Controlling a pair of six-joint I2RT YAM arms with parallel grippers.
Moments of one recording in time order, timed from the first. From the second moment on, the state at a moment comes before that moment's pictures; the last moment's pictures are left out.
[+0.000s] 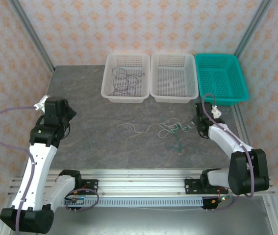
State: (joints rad) left arm 0.02 0.86 0.99 -0.81 -0.29 -0.83; right arm 0.09 1.27 0.68 -0.44 0.28 0.86
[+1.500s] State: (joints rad) left arm -0.20 1.16 1.70 -0.65 0.24 -0.67; right arm 0.68 1.45 0.96 -0.35 0.09 0.51
